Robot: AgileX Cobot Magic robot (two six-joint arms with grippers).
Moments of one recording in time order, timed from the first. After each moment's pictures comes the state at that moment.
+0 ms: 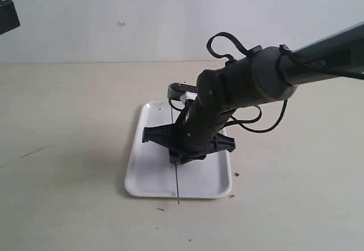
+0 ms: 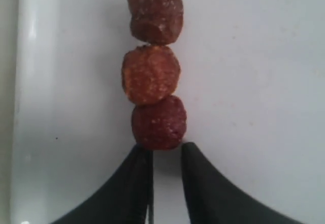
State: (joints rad) left arm -0.48 0.95 -0.69 0.25 -0.17 -0.18; right arm 0.50 2.11 -1.28 0.20 0.46 0.45
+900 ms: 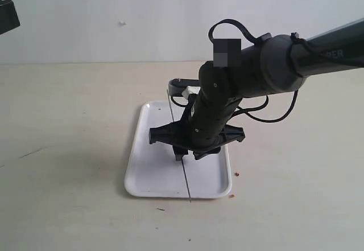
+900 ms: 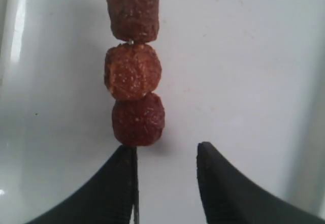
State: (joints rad) left arm -0.48 0.95 -0.69 0.25 -0.17 -0.18; right arm 0.50 2.06 -1.28 0.08 0.55 0.45
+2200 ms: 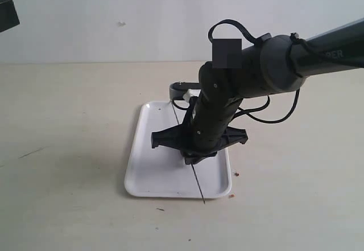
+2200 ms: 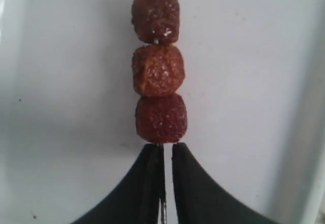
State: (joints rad) left arm -0.48 0.95 -0.69 0.25 -0.17 -0.20; right arm 0.50 2.06 -1.28 0.07 0.60 0.44
